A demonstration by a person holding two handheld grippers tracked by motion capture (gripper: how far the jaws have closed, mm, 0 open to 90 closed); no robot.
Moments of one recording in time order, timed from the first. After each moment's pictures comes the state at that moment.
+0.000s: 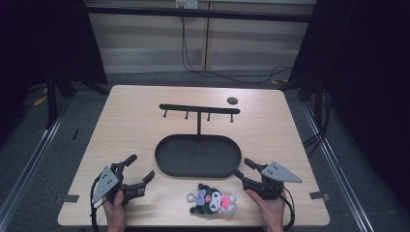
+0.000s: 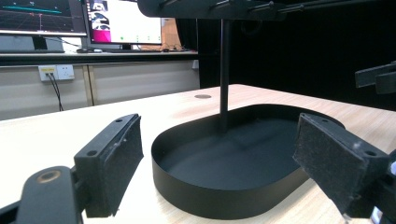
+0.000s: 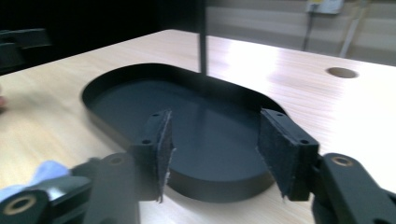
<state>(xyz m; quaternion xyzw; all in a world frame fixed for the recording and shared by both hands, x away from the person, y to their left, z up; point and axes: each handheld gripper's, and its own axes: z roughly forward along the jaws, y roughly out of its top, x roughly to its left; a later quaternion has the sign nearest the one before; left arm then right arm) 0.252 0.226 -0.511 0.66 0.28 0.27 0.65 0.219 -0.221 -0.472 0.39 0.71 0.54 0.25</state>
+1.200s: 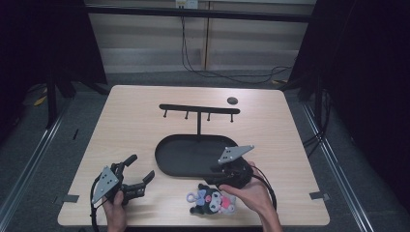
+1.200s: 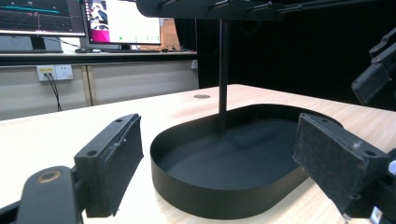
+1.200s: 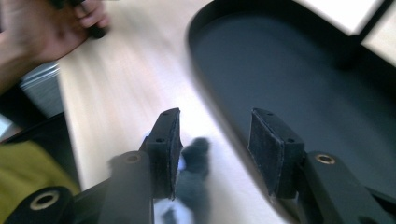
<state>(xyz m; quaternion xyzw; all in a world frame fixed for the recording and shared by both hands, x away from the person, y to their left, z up) 0.252 0.226 -0.511 0.66 0.28 0.27 0.65 0.256 -0.139 -0.423 0.28 0.88 0.39 0.05</state>
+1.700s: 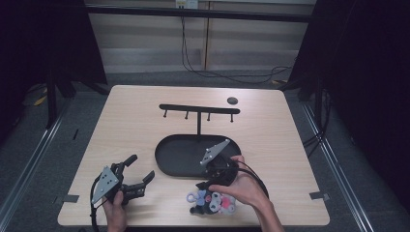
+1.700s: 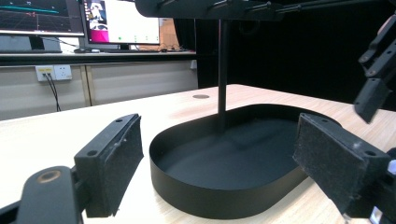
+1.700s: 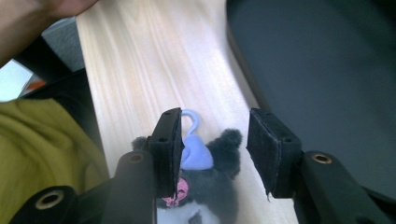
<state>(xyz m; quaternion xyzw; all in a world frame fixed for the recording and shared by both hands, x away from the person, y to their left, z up) 0.252 0.227 -0.510 0.66 0.27 0.27 0.65 0.269 -0.104 -0.419 0.24 0.92 0.30 0.01</state>
